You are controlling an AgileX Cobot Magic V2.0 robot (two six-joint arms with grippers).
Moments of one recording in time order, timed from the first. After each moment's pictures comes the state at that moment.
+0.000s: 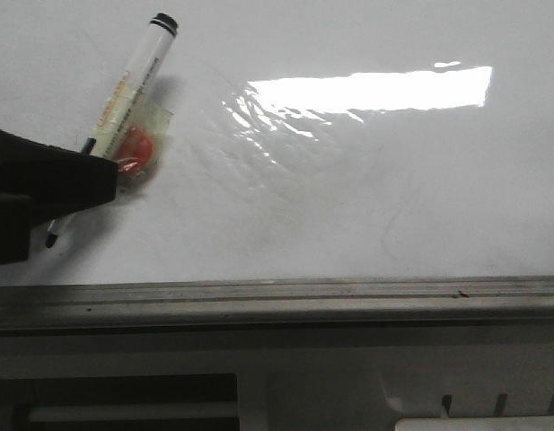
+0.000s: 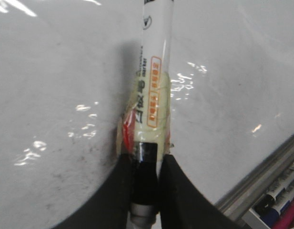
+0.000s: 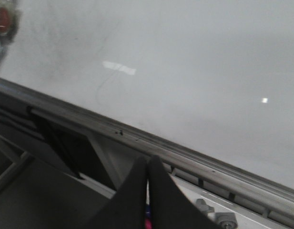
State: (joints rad) left arm -0.86 1.14 -0.24 -0.28 -0.57 0.14; right arm 0.38 0.29 -0.23 0.28 0.43 -0.18
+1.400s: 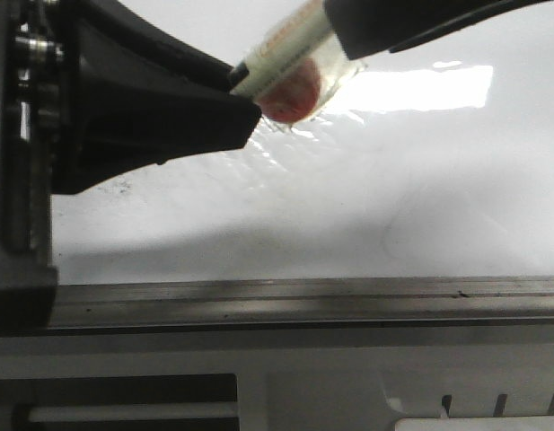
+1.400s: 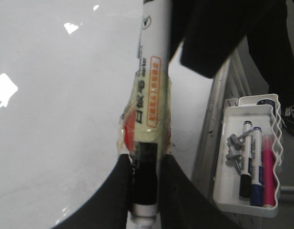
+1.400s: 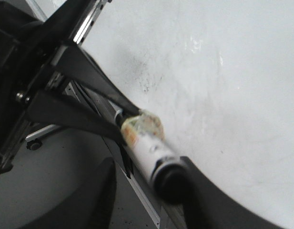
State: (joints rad) left arm -0.86 1.14 -0.43 0.45 -0.44 0.14; right arm 0.71 0.91 -0.70 0.42 0.36 -0.49
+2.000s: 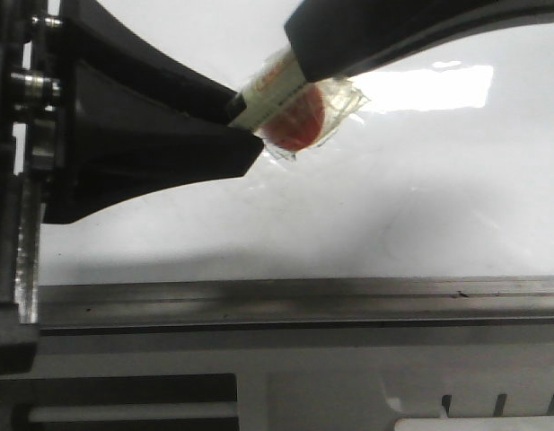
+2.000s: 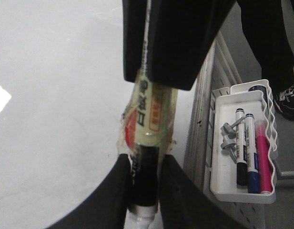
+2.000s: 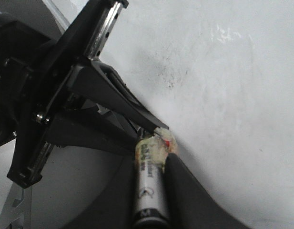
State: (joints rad) left arm -0.86 1.15 -0.43 0.52 -0.43 0.16; right arm 0.72 0.97 -0.71 0.52 0.38 -0.49
